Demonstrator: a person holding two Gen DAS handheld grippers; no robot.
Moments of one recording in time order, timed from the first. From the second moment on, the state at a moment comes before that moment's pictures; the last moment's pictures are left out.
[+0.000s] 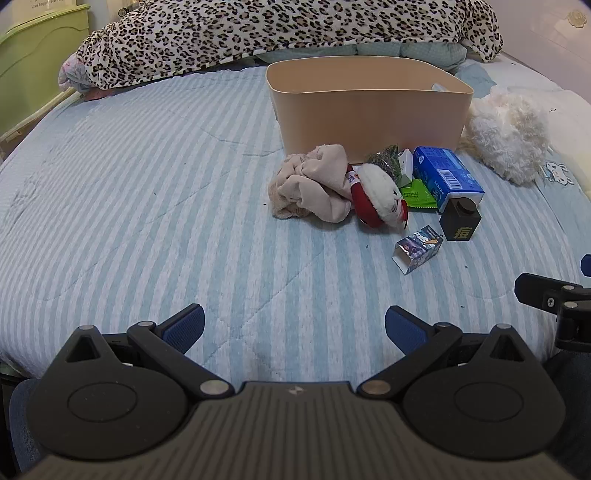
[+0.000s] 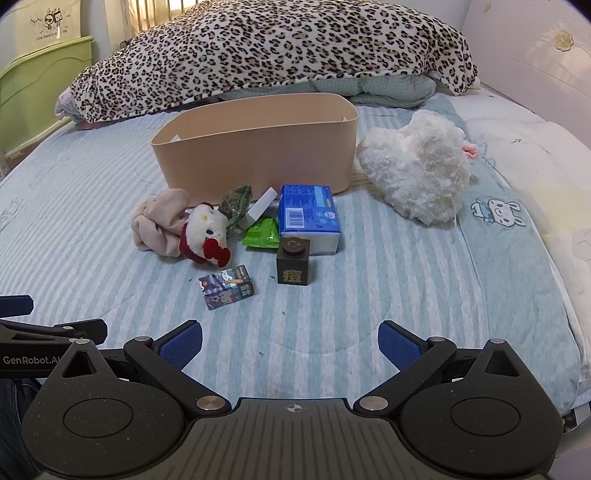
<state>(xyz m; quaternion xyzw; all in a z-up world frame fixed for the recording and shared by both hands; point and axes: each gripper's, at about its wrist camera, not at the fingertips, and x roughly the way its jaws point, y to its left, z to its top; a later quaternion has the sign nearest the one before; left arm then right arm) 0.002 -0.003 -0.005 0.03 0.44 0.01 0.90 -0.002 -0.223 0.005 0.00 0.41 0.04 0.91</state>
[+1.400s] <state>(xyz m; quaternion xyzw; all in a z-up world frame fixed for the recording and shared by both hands) 0.033 -0.003 -0.024 0.04 0.44 0.01 0.90 0.028 -0.242 -0.017 0.02 0.41 0.03 0.91</state>
